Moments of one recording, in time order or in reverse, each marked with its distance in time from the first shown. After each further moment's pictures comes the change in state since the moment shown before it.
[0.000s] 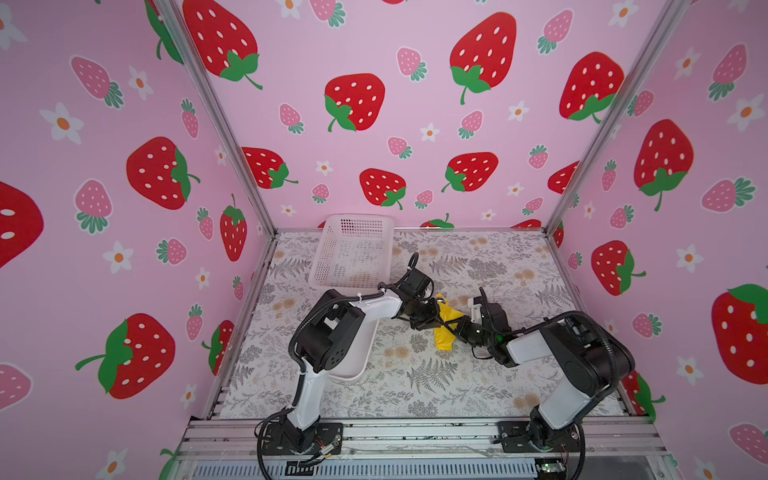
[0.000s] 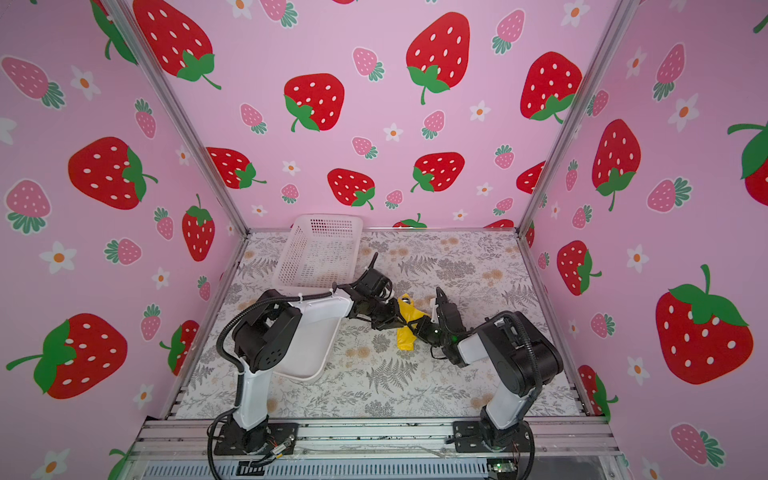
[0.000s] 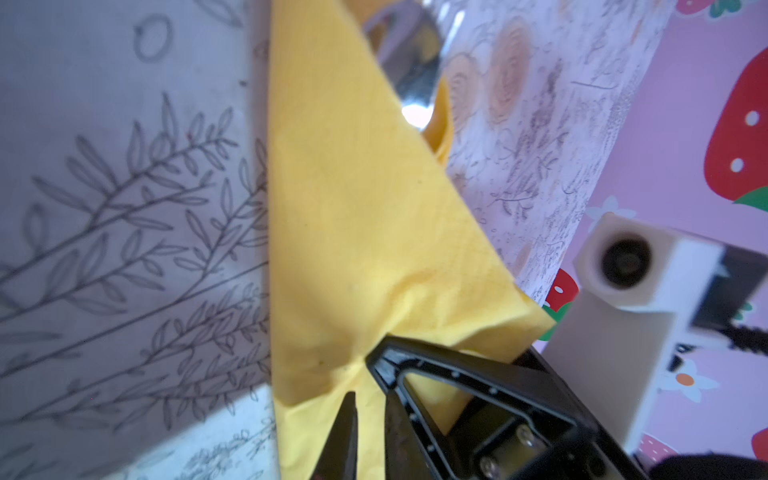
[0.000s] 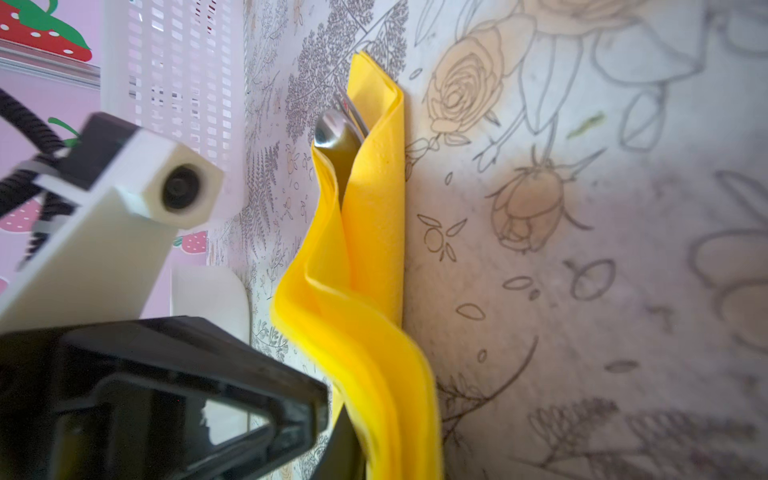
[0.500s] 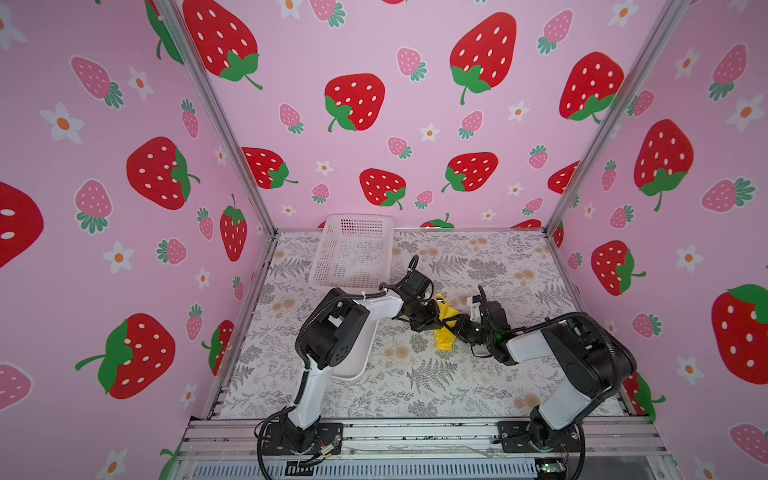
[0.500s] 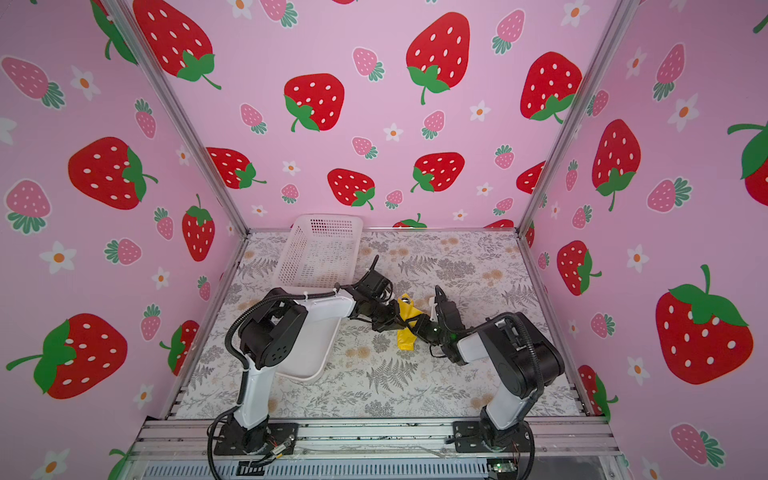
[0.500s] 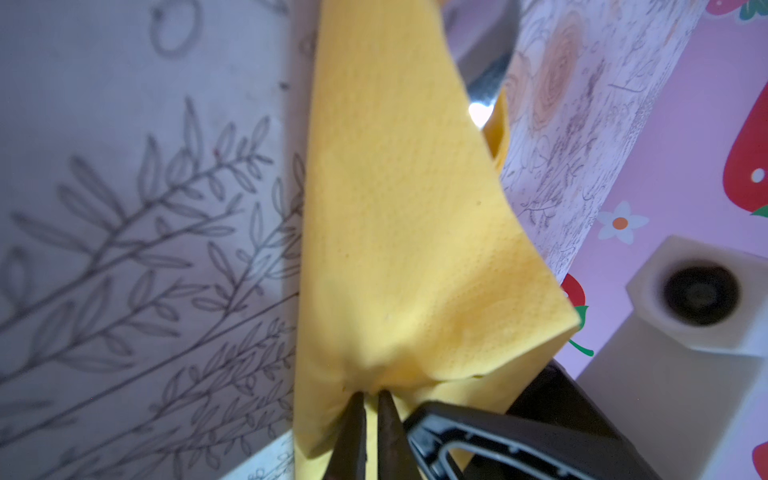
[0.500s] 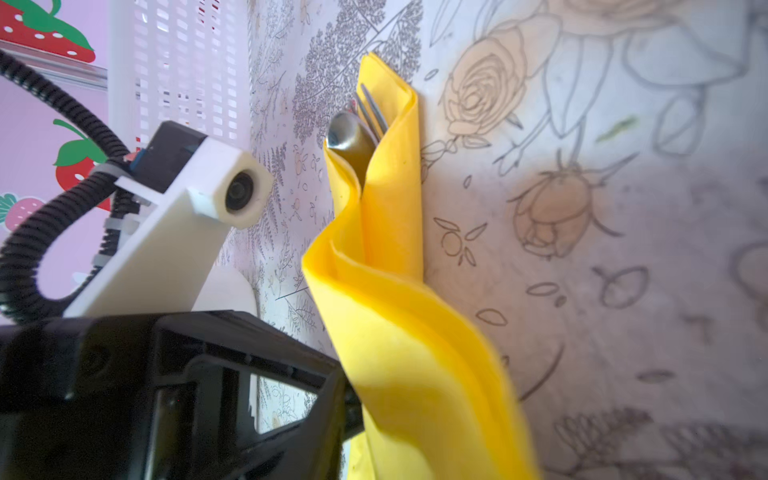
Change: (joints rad) left arm 0.005 0.085 0.032 0.006 0.041 -0.022; right arm 0.004 -0.006 0.021 -0.034 0.005 0.024
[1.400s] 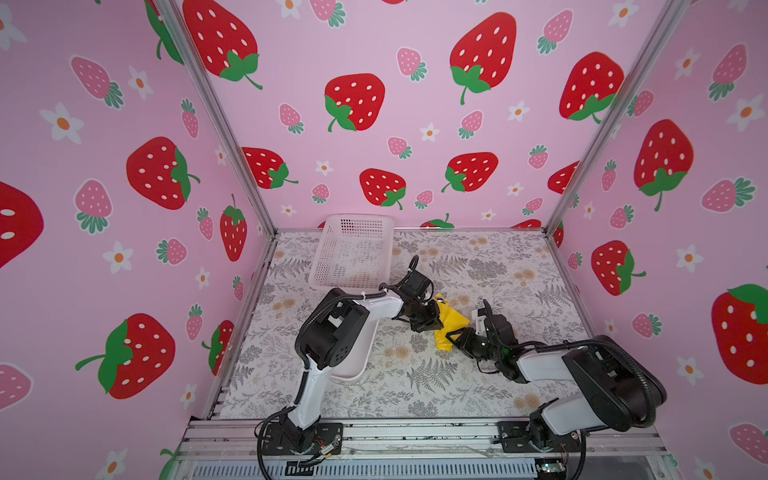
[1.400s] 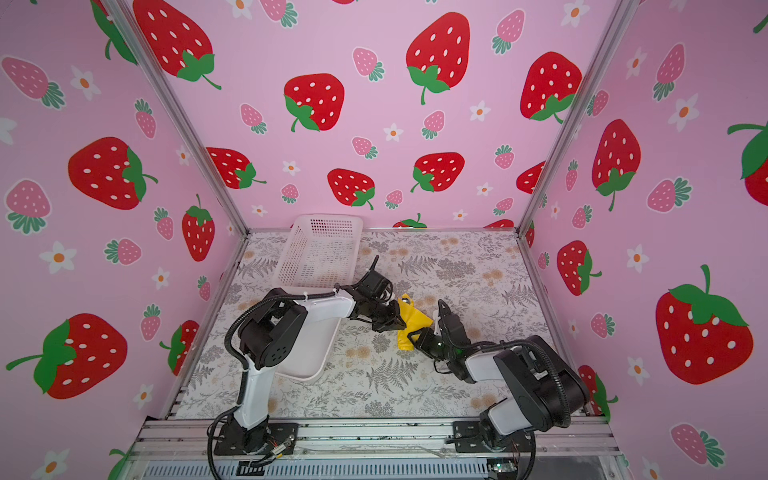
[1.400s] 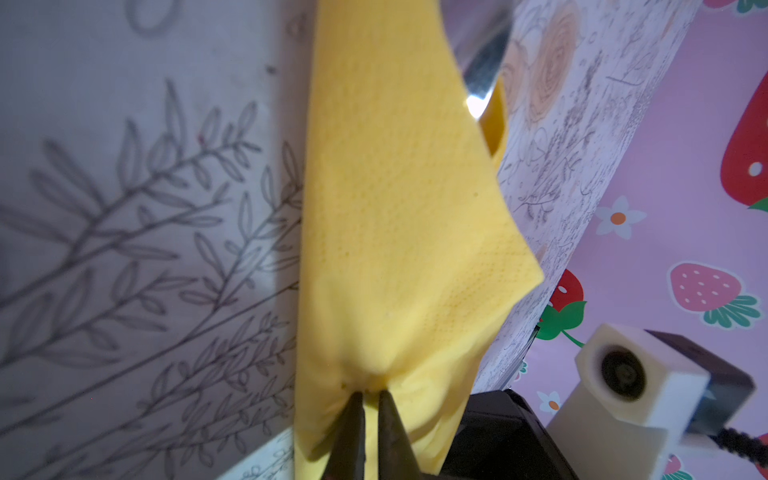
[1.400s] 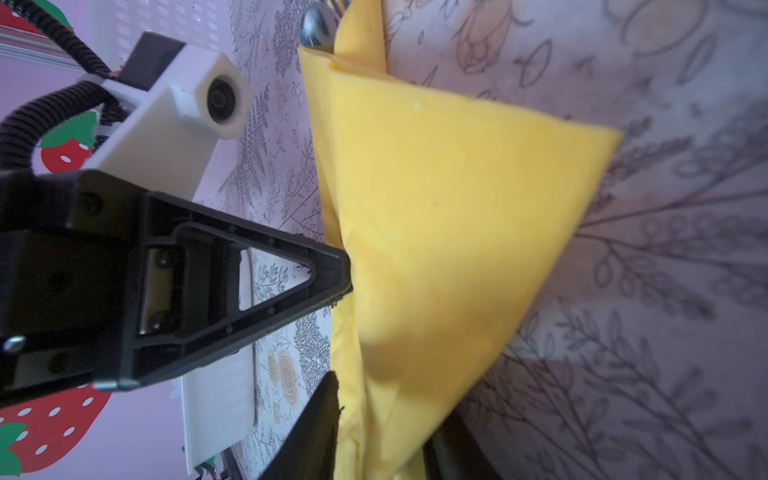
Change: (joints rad) left arm 0.000 -0.003 -0.007 0.005 0.007 0.003; right arm 0.043 -0.208 -0.144 -0.089 0.044 0.047
